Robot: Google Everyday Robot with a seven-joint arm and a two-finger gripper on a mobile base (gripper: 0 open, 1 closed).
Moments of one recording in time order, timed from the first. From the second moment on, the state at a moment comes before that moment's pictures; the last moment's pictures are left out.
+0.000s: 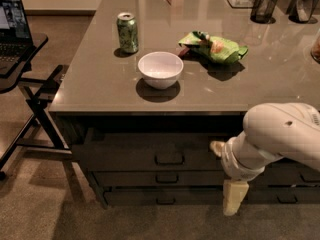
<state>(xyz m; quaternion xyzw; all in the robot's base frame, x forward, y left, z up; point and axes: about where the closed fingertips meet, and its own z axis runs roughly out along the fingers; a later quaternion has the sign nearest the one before) 0.415 -0.171 0.678 -0.71 0.69 0.03 0.12</state>
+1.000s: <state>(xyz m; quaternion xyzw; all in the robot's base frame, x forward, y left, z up) 0.507 -0.115 0.692 -0.71 0.68 0.02 0.16</state>
